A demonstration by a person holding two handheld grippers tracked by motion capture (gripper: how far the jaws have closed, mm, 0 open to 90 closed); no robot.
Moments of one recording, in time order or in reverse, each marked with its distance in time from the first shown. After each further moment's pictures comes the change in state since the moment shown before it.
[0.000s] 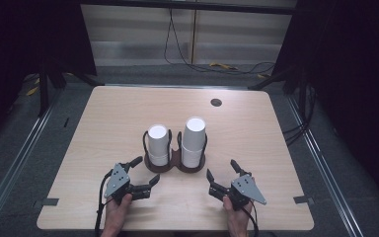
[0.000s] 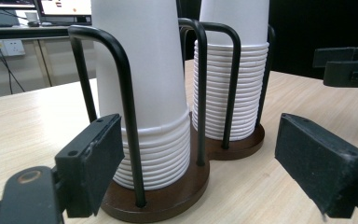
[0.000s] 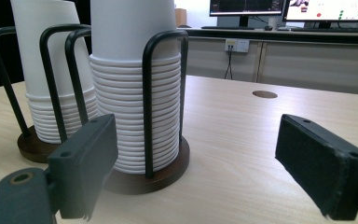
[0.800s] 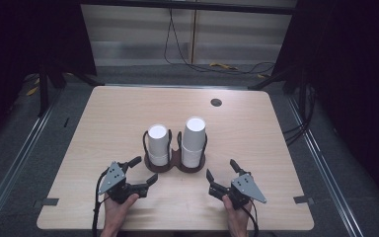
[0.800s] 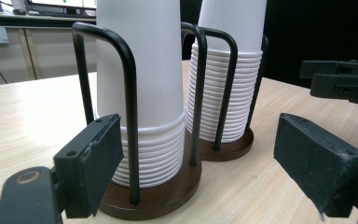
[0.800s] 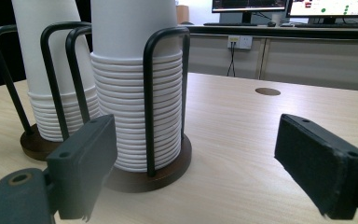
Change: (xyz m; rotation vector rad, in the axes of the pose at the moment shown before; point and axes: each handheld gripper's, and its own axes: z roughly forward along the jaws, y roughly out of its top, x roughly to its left) left arm 0.007 0.007 -0.005 0.005 -0.044 -0.066; right arm -0.001 0.001 0.001 0.016 0.005 0.011
